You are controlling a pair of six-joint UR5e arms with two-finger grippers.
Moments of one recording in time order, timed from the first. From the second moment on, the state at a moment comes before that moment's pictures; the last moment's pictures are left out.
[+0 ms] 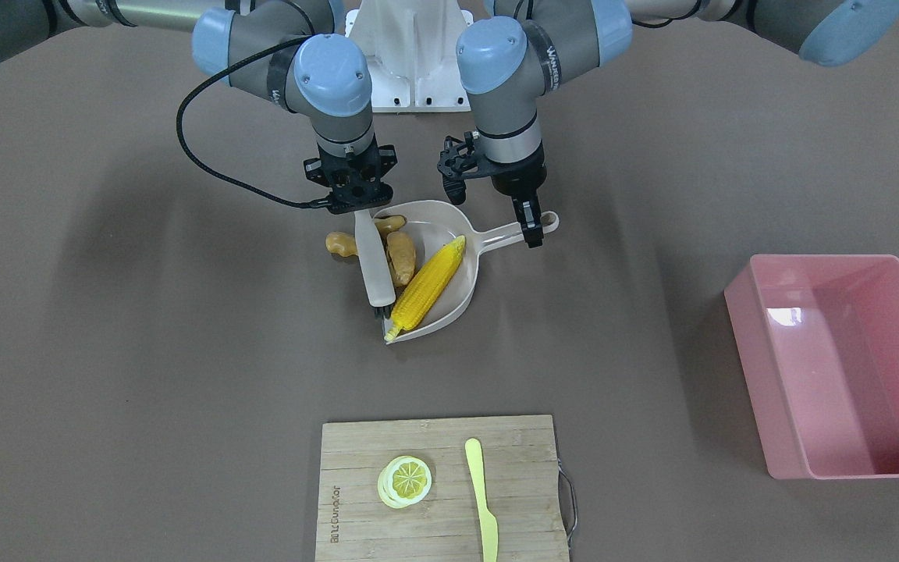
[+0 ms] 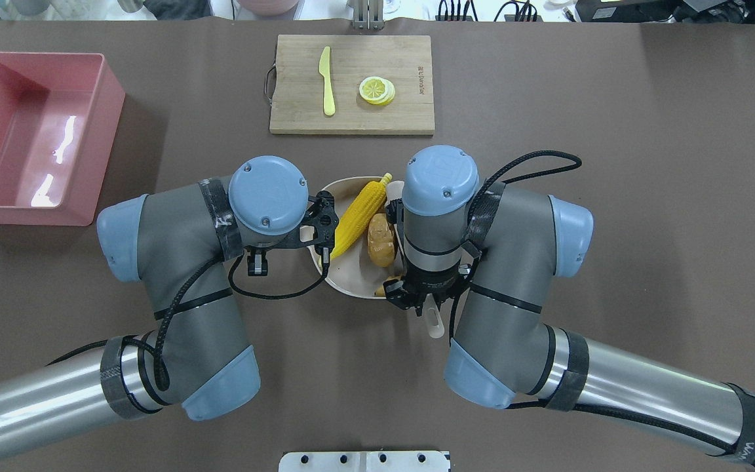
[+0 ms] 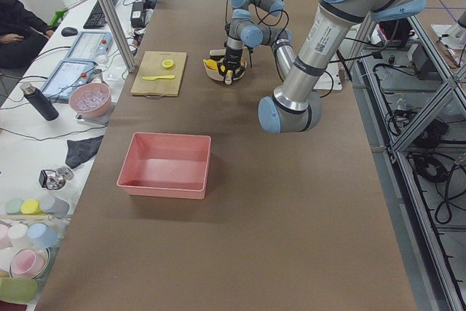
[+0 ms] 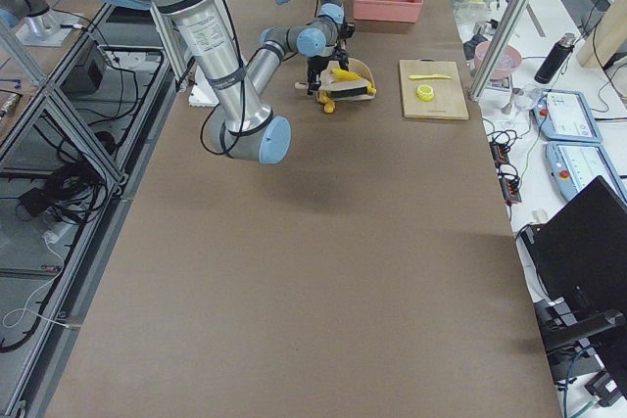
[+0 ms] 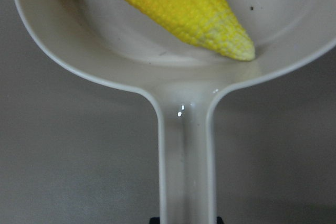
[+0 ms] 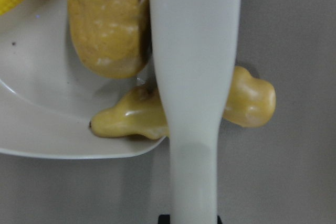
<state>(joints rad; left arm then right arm) -0.49 -2.26 -1.76 -1.23 -1.60 0.33 0.49 -0.88 1.71 -1.82 2.10 0.96</state>
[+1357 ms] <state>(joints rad) -0.47 -2.25 -1.76 -1.23 -1.60 0.33 0.54 -0.88 1.73 -1.74 2.22 1.15</state>
